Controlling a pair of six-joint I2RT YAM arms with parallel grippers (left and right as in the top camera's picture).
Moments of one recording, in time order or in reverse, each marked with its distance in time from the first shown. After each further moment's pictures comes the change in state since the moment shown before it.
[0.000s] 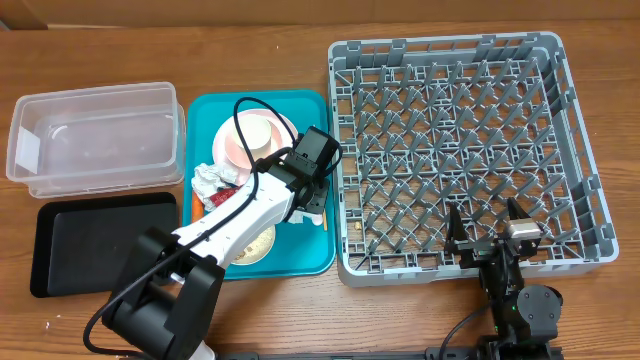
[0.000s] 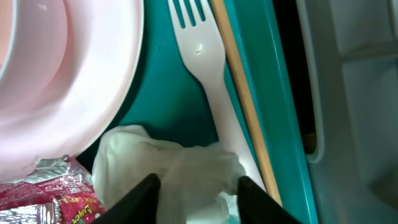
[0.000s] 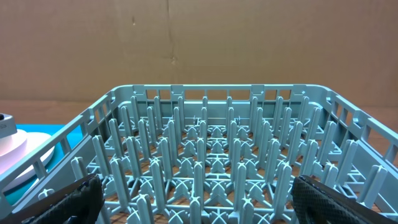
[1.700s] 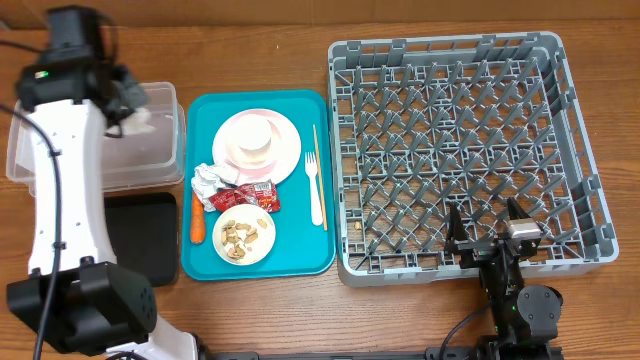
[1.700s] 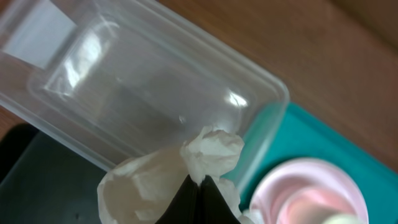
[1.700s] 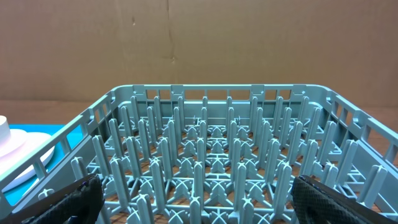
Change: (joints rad) left arm 0.792 0.000 0.684 -0.454 -0.023 -0.093; right arm 0.000 0.000 0.000 0.000 0.000 0.000
